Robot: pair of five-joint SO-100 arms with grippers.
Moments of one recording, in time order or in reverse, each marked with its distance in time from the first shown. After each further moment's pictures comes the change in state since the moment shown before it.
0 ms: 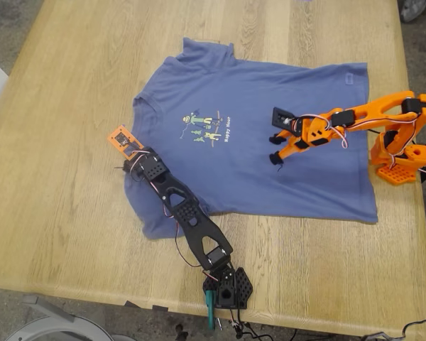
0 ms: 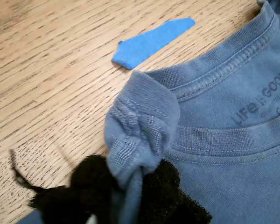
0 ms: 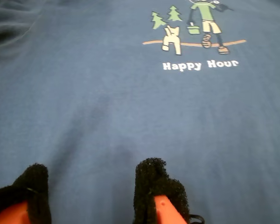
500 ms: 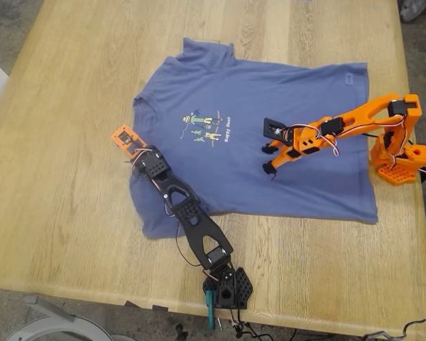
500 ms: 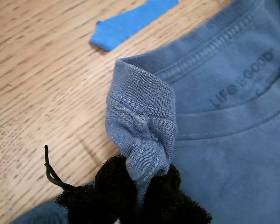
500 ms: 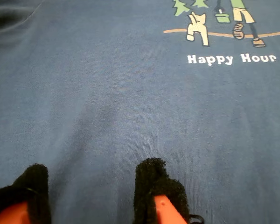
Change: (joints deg) arm 0 1.8 0.0 -4.9 7.7 -0.4; arm 1 -2.1 -10.7 -4.8 -4.3 0.5
